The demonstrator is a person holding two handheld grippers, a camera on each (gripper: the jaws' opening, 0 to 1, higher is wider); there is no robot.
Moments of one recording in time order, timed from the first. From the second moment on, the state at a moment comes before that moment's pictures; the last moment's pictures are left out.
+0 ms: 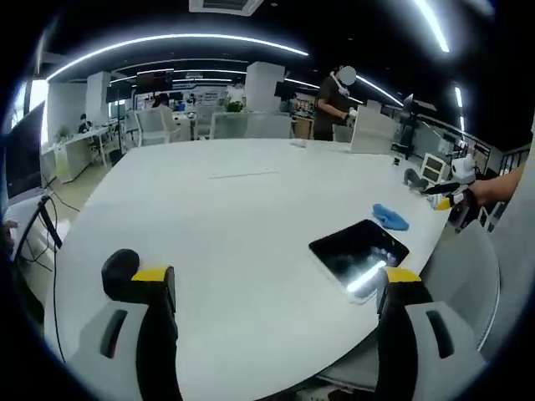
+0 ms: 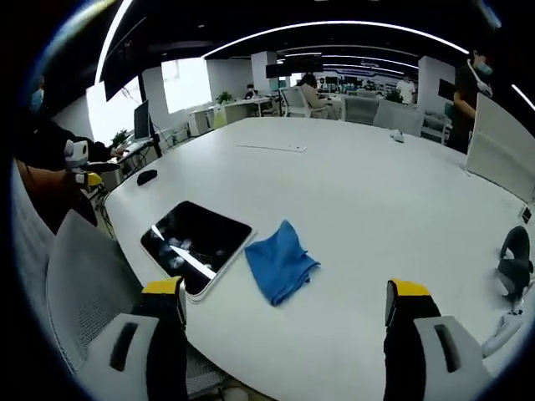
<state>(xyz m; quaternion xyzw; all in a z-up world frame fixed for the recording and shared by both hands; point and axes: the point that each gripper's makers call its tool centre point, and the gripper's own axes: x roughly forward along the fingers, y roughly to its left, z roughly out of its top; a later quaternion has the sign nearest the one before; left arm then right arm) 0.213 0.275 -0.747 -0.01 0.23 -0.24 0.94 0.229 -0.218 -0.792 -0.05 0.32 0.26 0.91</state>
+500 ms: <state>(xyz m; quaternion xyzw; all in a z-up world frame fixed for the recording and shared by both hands) 0.227 0.293 -0.760 -0.01 0.23 -0.25 0.94 0.219 -0.222 -0.815 -0.08 0.33 0.23 0.91</state>
